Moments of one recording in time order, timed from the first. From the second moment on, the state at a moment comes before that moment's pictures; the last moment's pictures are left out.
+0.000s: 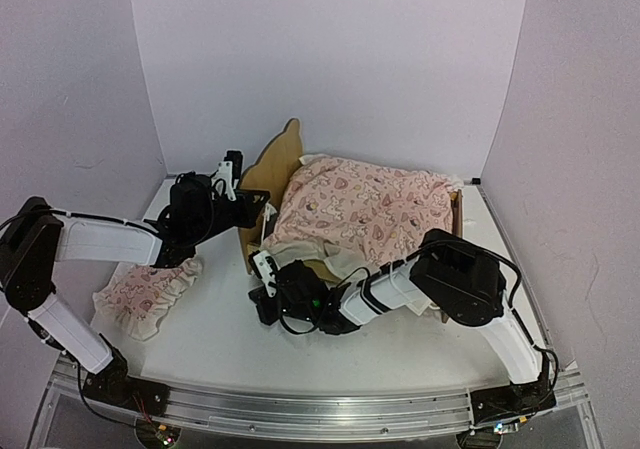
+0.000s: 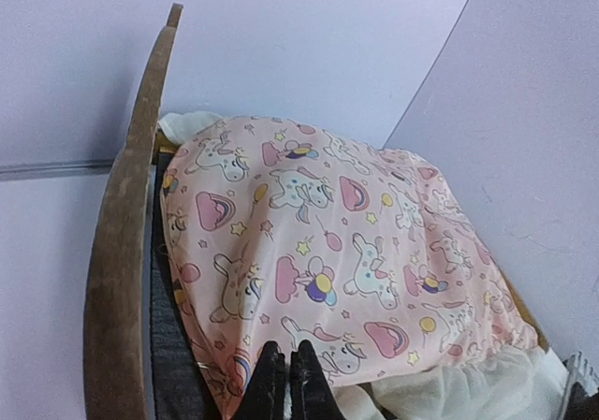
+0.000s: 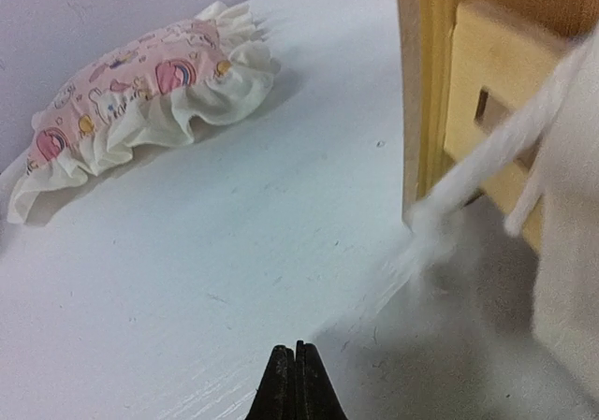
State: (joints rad) left arm -0.65 1.51 0.79 0.58 0.06 -0.41; right arm 1.14 2.34 1.35 0.57 0.08 0.29
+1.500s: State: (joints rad) left arm -0.65 1.09 0.63 0.12 0.10 -0.58; right arm 0.56 1.37 1.12 -0.63 0.16 0.13
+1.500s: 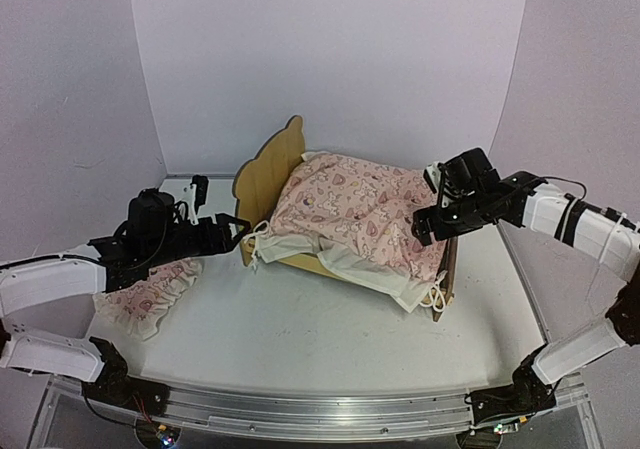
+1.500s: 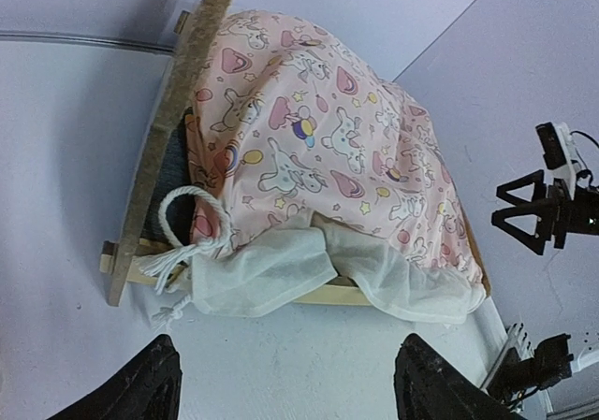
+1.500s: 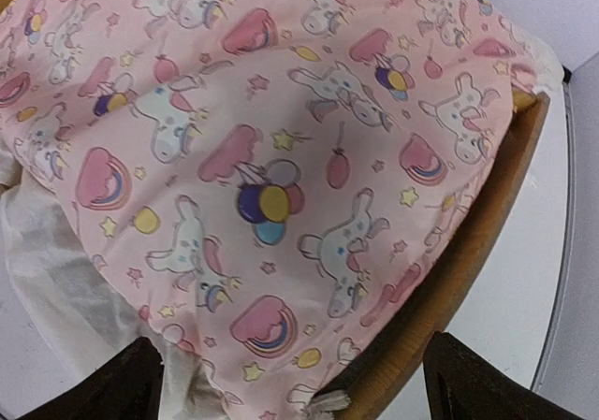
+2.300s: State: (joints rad) left arm -0.65 1.29 0.71 0.20 0.23 -0.57; right arm 0.31 1.38 1.03 -0.73 -0.02 0.15
